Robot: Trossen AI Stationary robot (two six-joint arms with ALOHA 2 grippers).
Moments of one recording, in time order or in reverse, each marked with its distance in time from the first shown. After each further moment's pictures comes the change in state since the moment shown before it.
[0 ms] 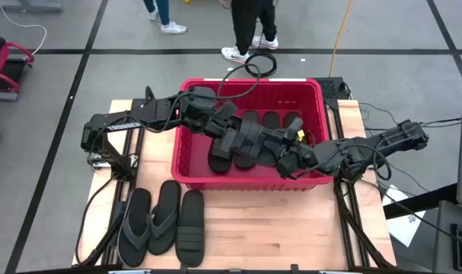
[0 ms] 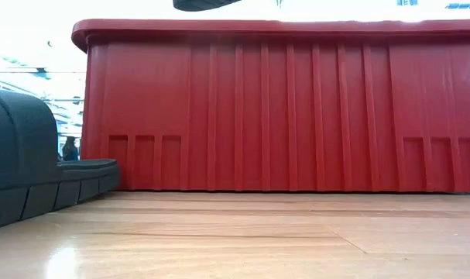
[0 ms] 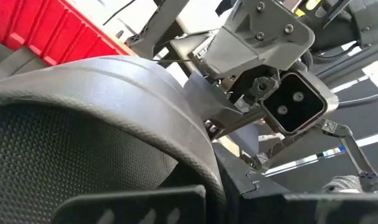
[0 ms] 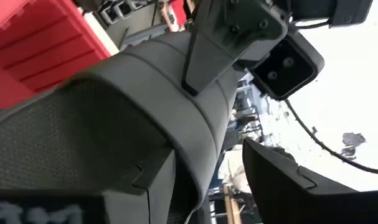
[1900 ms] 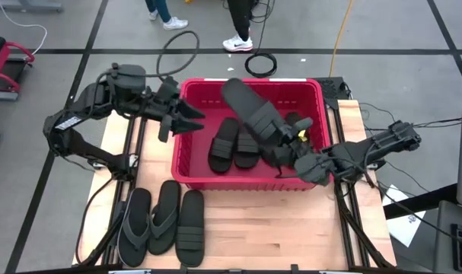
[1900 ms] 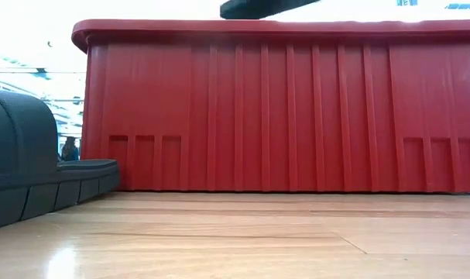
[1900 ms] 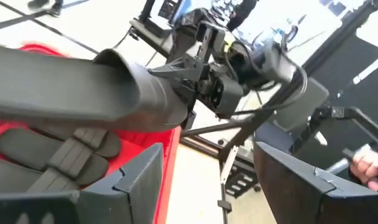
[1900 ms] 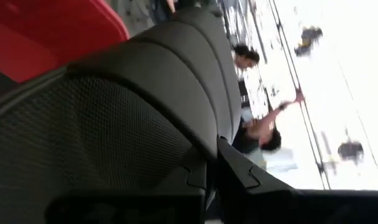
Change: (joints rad) left arm 0.086 -0.335 0.003 -0.284 -0.089 0.316; right arm 0.067 0.087 0.109 -0.279 0.542 0.249
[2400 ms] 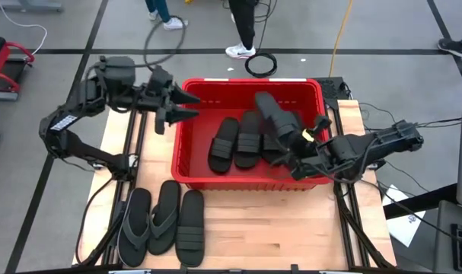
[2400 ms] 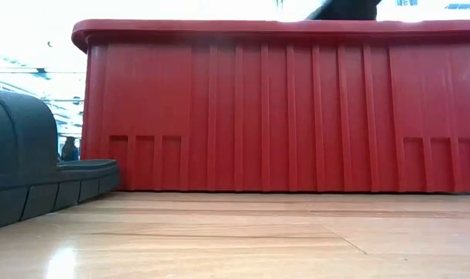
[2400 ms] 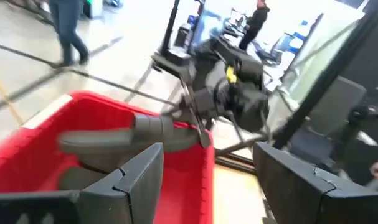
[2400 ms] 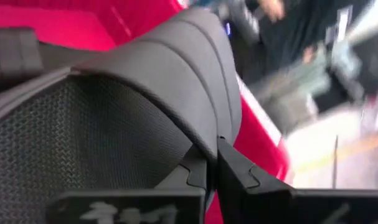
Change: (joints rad) left arm 0.094 -0.045 -0.001 0.019 -0.021 0.190; right arm -0.101 -0.020 -0.012 -0.945 -0.280 1.438
